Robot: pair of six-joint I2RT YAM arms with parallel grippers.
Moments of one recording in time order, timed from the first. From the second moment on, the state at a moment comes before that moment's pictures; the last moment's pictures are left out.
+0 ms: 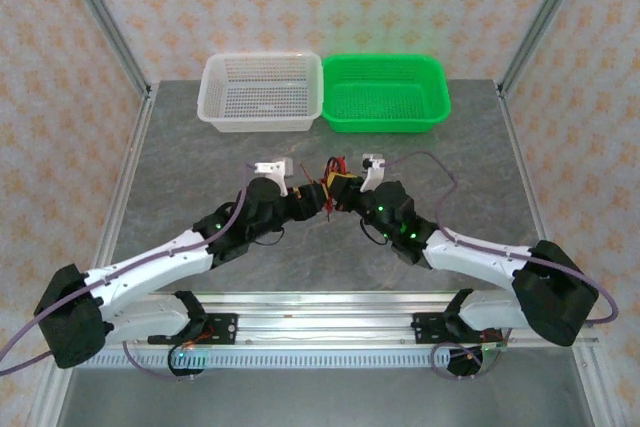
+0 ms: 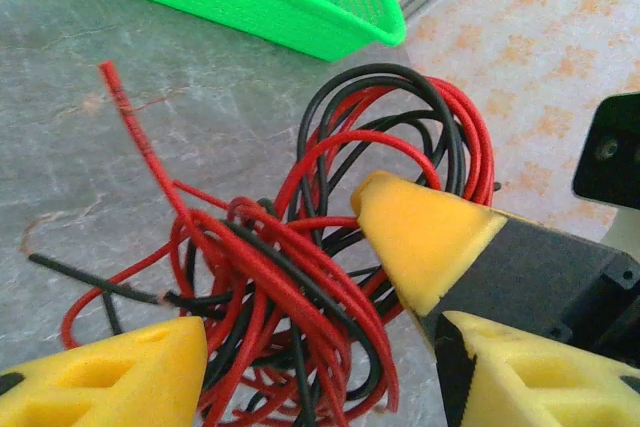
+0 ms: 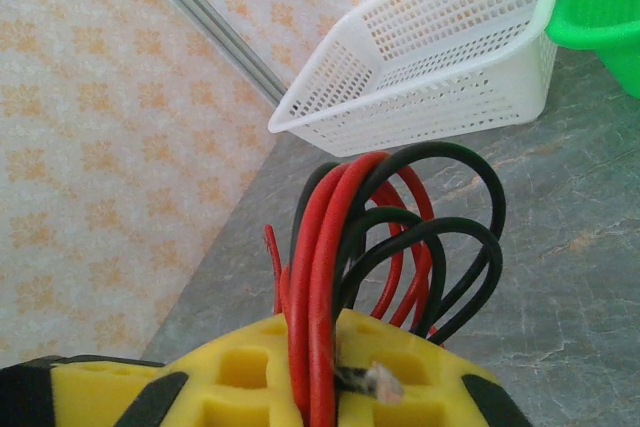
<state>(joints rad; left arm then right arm) -0.79 1.12 0.71 0.02 -0.09 -0.85 0.82 1.25 0.56 0.54 0.10 0.70</state>
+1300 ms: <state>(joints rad) -0.79 1.14 0.54 0.42 -0.09 -0.85 0.80 1.26 0.56 0.59 0.03 1.16</state>
